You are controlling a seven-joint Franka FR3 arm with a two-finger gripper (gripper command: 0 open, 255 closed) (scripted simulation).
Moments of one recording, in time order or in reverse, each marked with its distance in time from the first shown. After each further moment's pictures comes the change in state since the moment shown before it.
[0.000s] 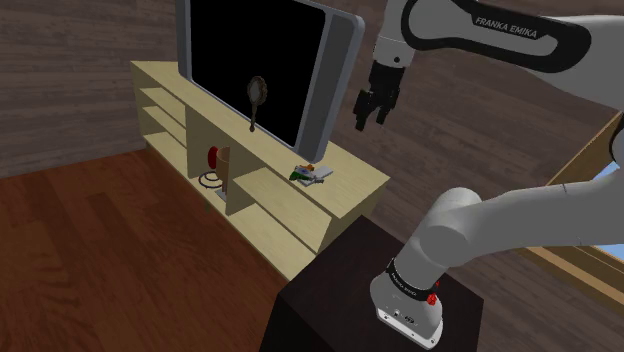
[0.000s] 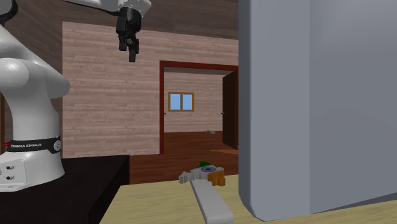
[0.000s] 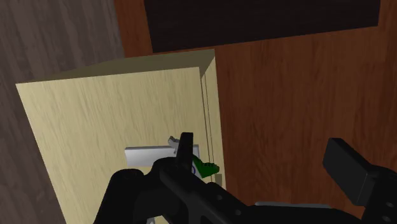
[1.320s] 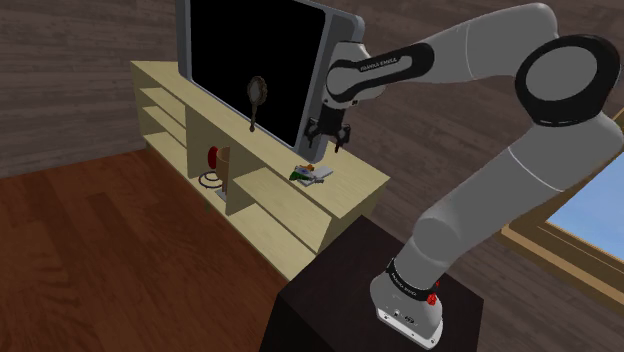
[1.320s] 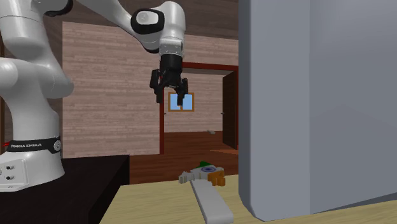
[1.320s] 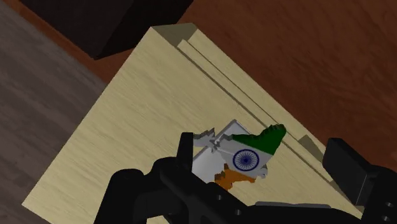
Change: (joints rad) arm -0.180 0.542 0.016 -0.015 0.068 0.573 0.600
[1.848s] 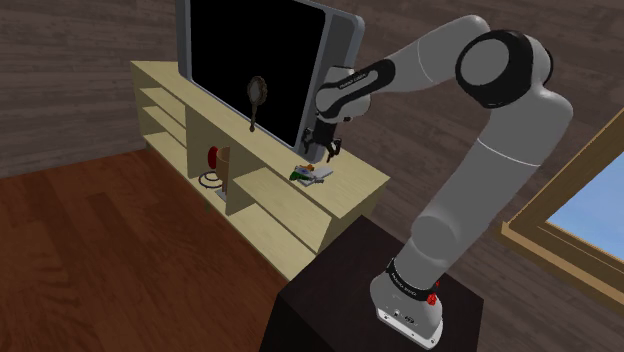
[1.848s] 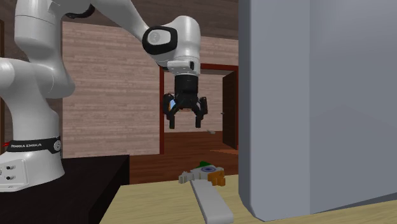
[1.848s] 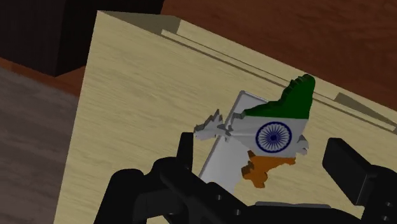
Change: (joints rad) arm -0.059 0.268 -0.040 0.081 0.032 0.203 0.220
